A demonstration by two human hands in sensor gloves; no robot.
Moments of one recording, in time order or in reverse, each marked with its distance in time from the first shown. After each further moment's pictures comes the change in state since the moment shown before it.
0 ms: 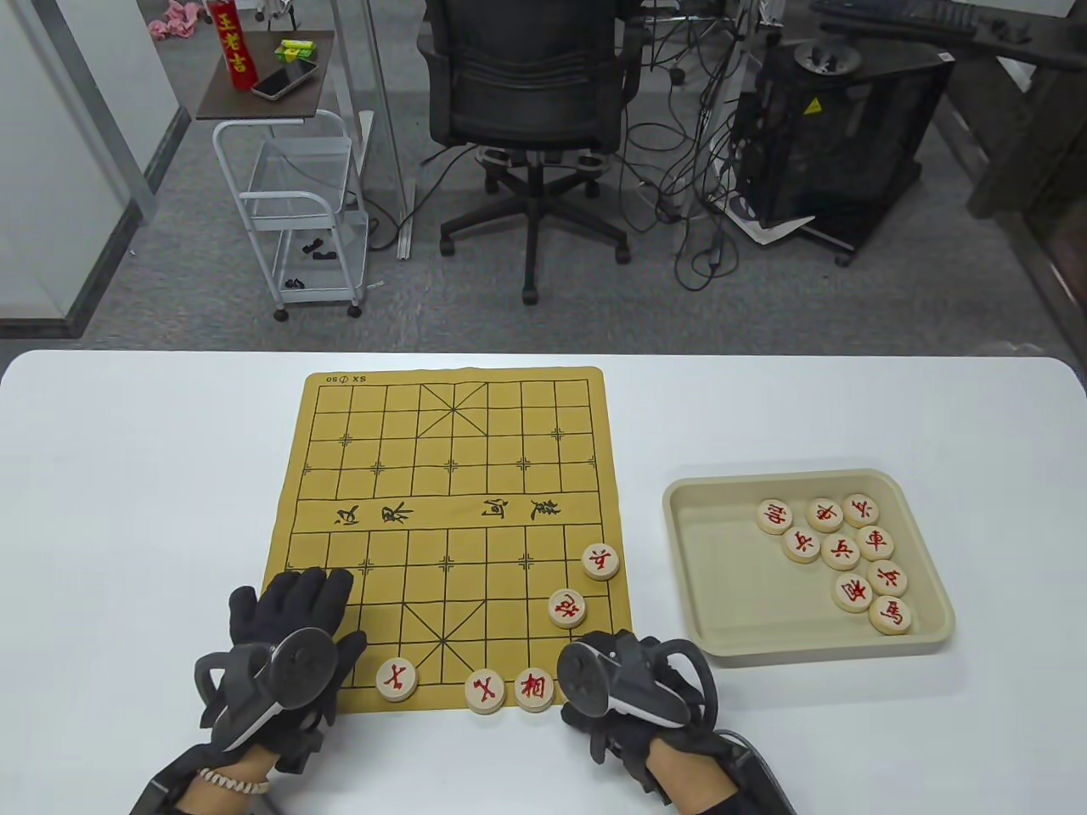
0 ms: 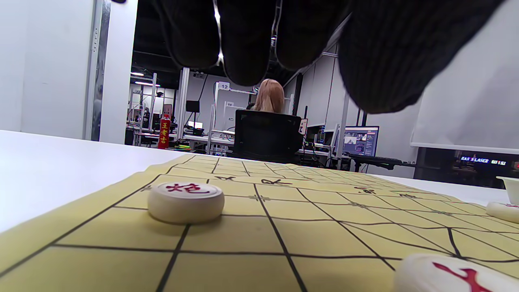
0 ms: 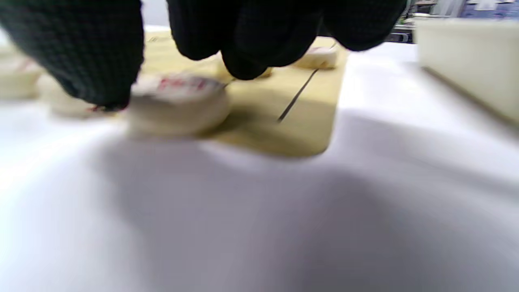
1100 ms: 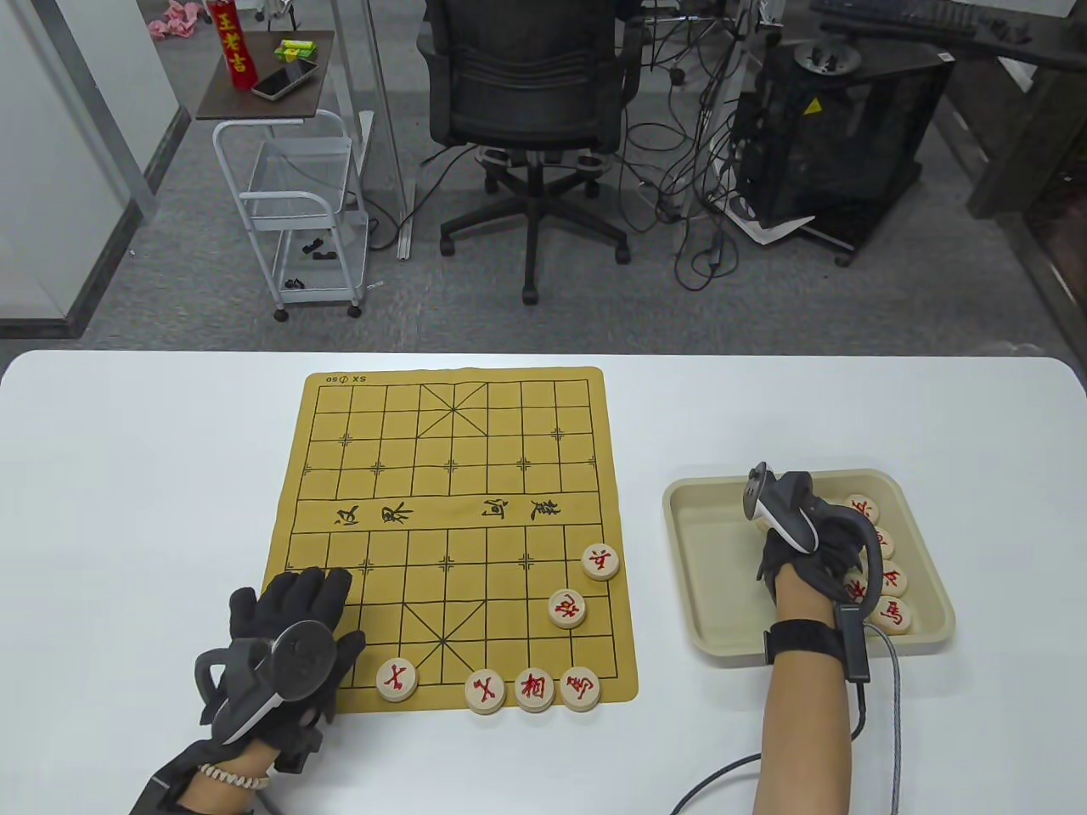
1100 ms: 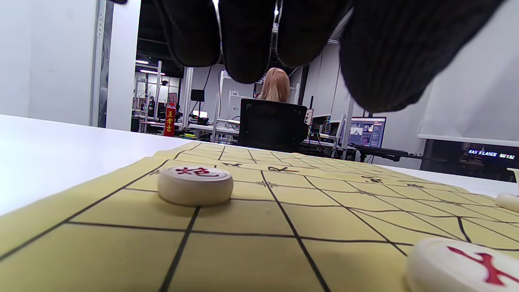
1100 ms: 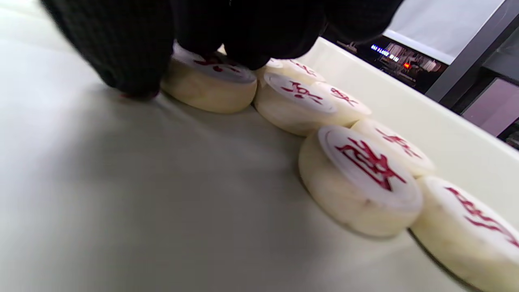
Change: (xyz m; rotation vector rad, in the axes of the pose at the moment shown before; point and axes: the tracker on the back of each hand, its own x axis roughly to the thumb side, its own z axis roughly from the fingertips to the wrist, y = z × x) left_hand -0.006 -0.005 -0.004 -0.045 0.022 0.007; right_hand -0.227 -0.022 -0.088 0.185 0.794 0.270
